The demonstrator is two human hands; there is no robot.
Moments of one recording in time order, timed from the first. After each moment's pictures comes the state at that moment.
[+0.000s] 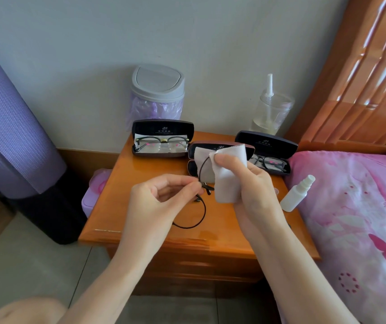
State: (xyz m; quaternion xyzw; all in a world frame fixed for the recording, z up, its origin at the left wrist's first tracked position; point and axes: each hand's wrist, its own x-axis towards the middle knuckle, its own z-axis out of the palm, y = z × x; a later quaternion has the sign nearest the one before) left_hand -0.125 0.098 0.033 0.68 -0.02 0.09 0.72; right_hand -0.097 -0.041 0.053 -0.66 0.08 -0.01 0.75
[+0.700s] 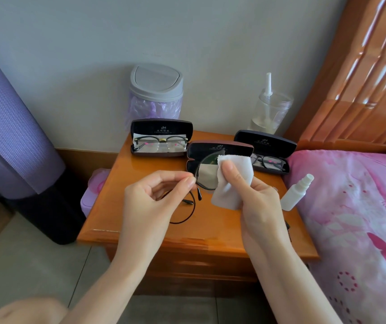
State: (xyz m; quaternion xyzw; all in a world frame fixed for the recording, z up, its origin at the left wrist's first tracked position) left_hand -0.126 0.096 0.031 0.68 -0.01 0.15 0.71; right_hand -0.112 -0.045 0.040 -0.64 0.11 -0.05 0.76
